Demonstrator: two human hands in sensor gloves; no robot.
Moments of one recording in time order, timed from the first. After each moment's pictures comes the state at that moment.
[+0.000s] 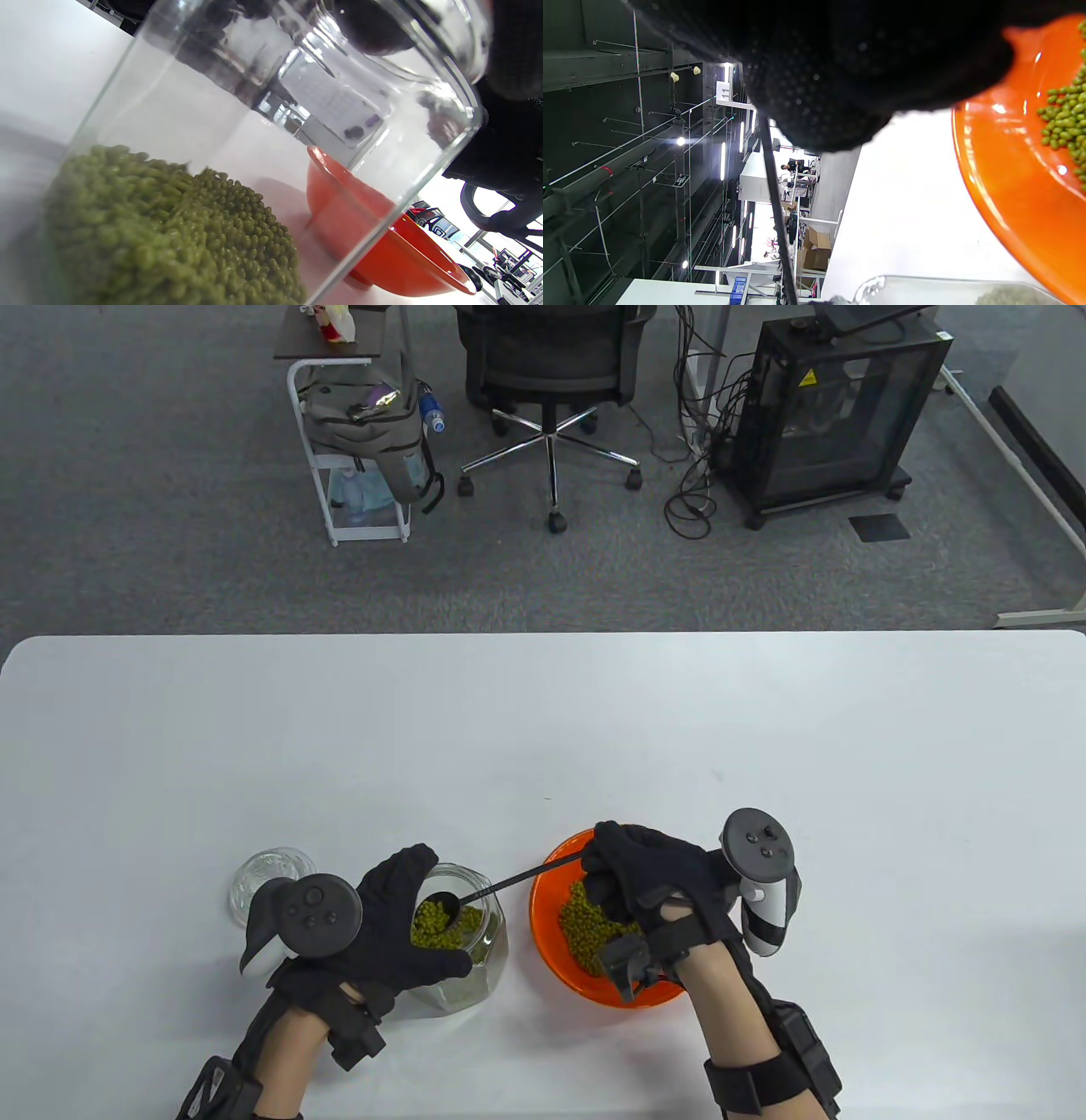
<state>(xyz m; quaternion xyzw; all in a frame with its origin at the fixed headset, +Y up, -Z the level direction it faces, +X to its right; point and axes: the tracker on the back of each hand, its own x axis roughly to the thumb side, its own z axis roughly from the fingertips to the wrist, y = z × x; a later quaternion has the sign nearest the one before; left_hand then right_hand) -0.225 -0.700 -0.283 -0.06 -0.28 0.33 0.90 0.133 -0.678 -0.315 -0.02 0.08 0.74 0.66</state>
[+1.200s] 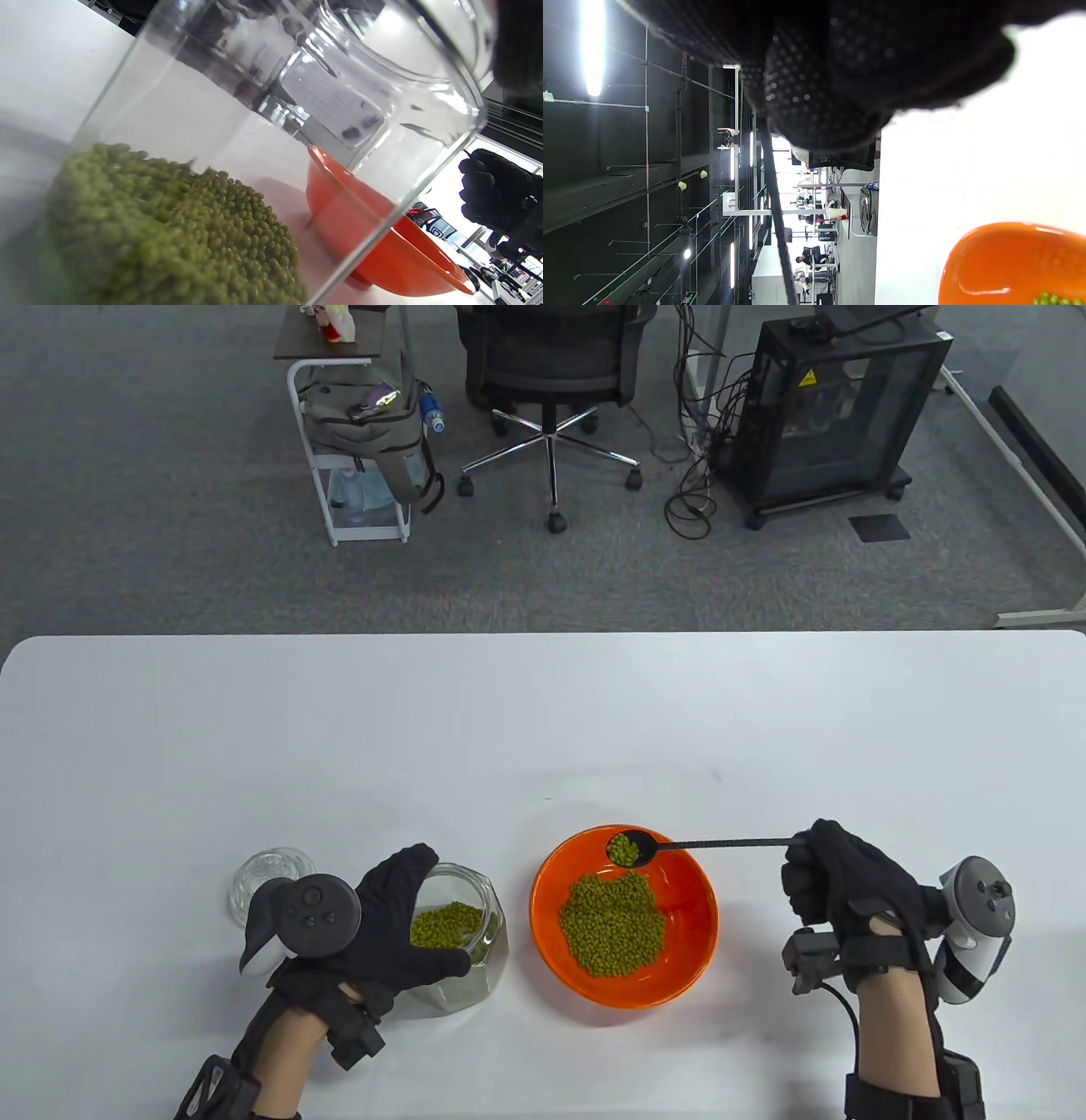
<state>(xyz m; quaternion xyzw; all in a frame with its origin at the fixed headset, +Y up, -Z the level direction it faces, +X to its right) -0.225 -0.701 -0.283 -0.06 -0.28 0.33 0.90 0.308 -0.694 -0.288 -0.12 -0.04 0.68 0.72</state>
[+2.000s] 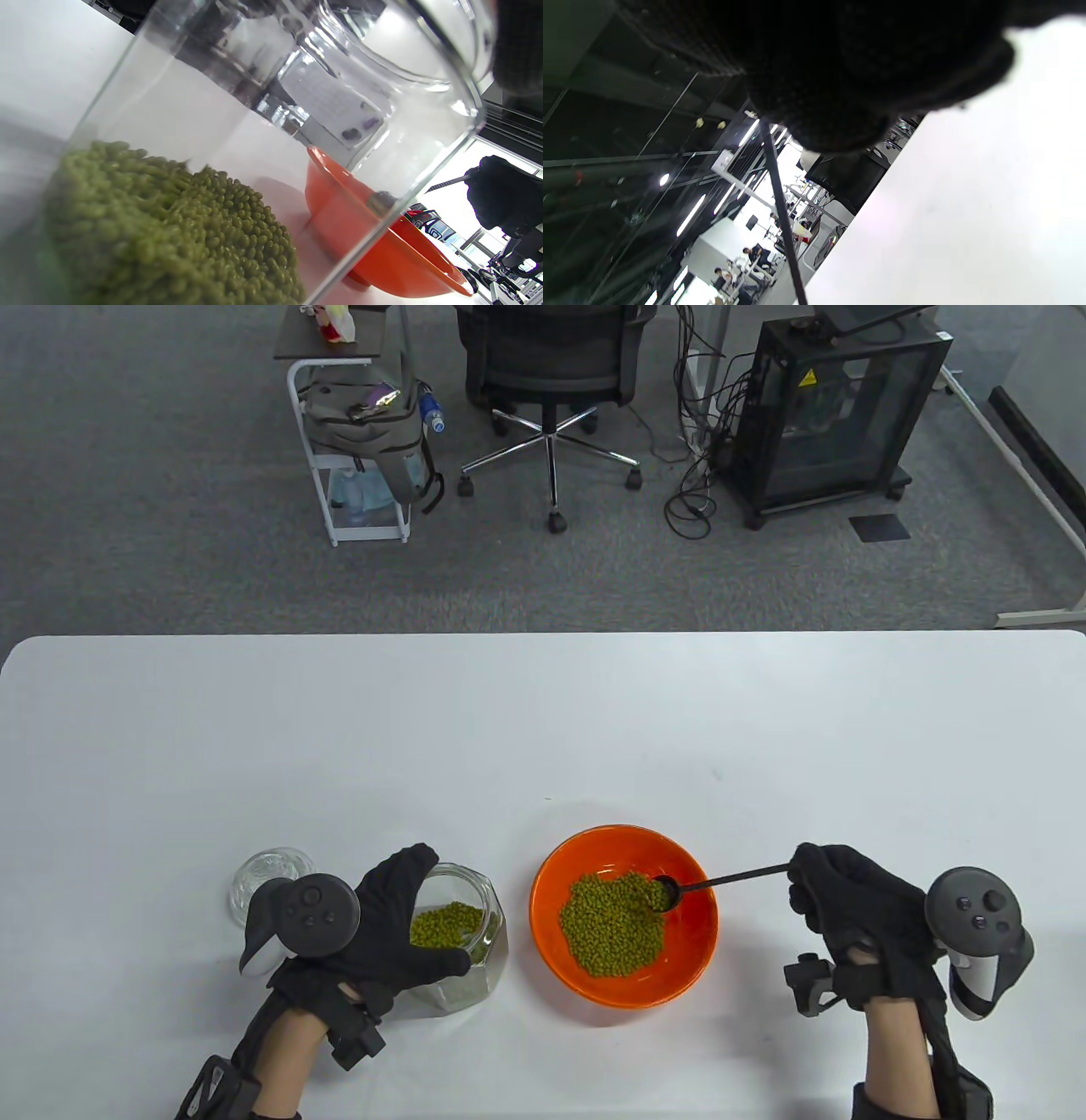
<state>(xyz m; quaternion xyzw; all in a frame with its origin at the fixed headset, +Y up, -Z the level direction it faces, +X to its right) -0.226 -0.701 -0.283 -0.06 -0.28 0.33 0.90 0.290 -0.656 -0.265 -0.05 -0.15 0.87 0.47</state>
